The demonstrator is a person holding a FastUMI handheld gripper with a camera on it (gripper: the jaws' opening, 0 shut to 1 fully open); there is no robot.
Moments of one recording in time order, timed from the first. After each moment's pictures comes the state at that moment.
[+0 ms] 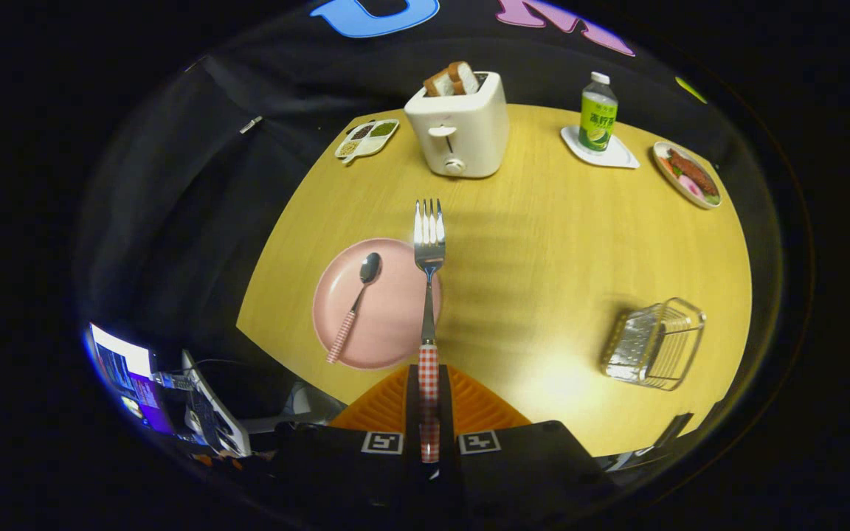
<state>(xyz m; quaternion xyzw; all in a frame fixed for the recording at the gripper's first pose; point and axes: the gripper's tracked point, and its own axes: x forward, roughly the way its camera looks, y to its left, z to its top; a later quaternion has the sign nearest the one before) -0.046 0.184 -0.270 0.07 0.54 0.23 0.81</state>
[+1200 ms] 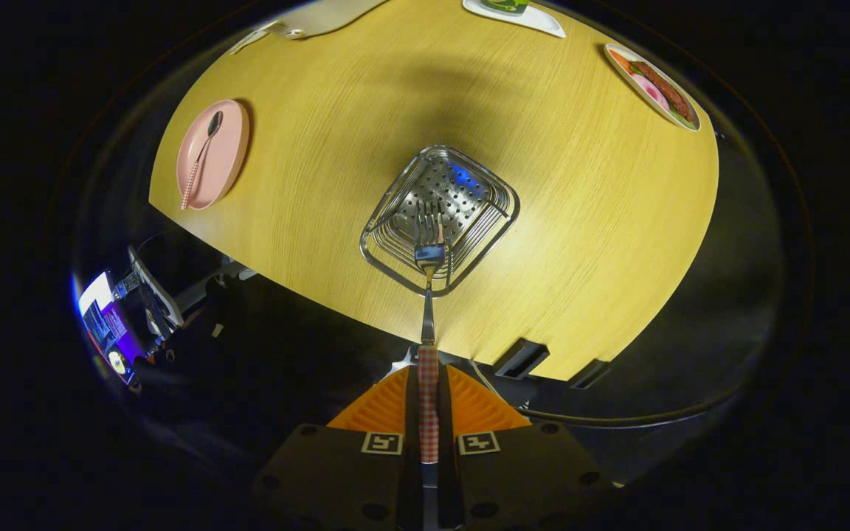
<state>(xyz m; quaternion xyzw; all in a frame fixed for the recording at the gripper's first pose) -0.075 -0.030 -0.326 -0.10 0.82 0.19 0.53</state>
